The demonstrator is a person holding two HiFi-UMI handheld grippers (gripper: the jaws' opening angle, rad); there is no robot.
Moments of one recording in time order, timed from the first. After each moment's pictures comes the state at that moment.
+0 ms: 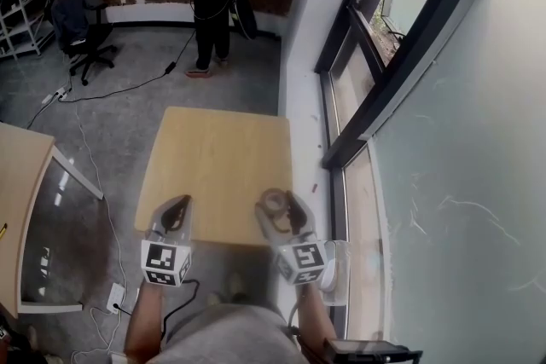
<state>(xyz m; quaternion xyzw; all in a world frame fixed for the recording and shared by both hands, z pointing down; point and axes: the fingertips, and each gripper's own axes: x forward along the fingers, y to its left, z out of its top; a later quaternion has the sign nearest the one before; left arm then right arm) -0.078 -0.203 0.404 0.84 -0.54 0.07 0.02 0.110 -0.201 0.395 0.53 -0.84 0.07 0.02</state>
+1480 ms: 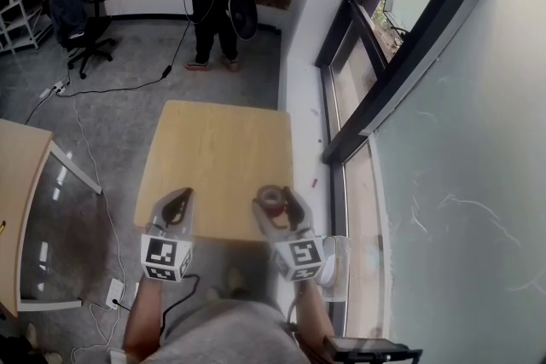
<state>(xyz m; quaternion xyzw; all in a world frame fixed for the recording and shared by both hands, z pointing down) -0.076 -0.211 0.400 0.84 -0.53 0.06 0.02 0.099 -0.206 0.399 0.53 -0.85 0.06 0.02</state>
